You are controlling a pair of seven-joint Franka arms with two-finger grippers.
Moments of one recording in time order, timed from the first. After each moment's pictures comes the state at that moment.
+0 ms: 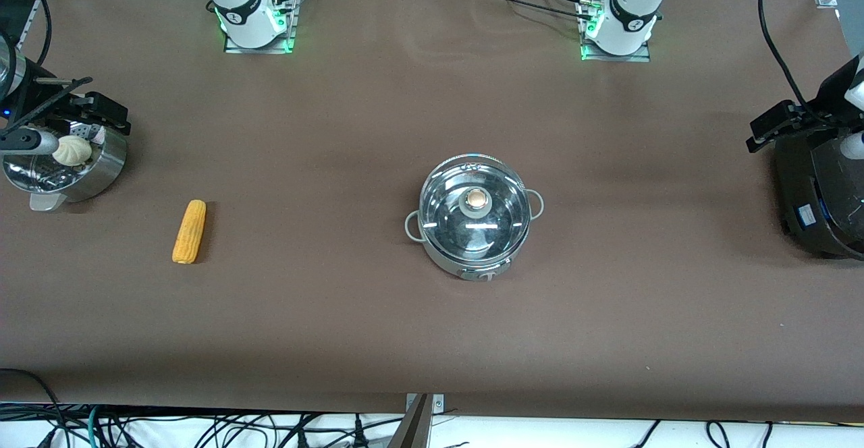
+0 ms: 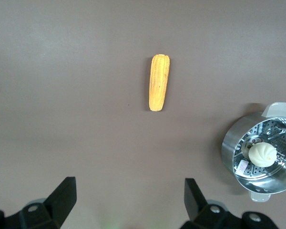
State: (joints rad) left arm 0.06 0.03 -0.04 -1.57 -0.01 1.63 -0.06; right arm -0.02 0.05 0.04 -1.59 -0.04 1.55 0.00
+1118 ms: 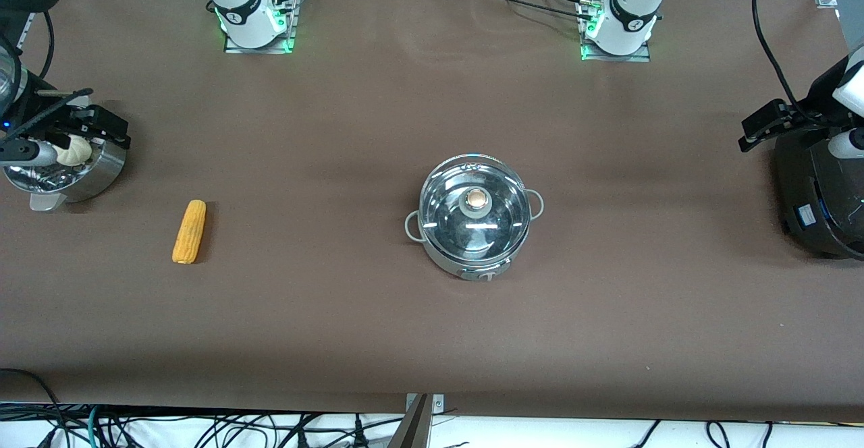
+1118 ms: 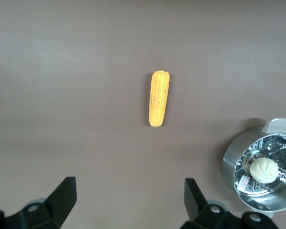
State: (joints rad) left arm 0.05 0.03 -0.06 -1.57 -0.01 1.63 -0.06; right arm -0.02 0.08 0.04 -1.59 -0.04 1.64 0.00
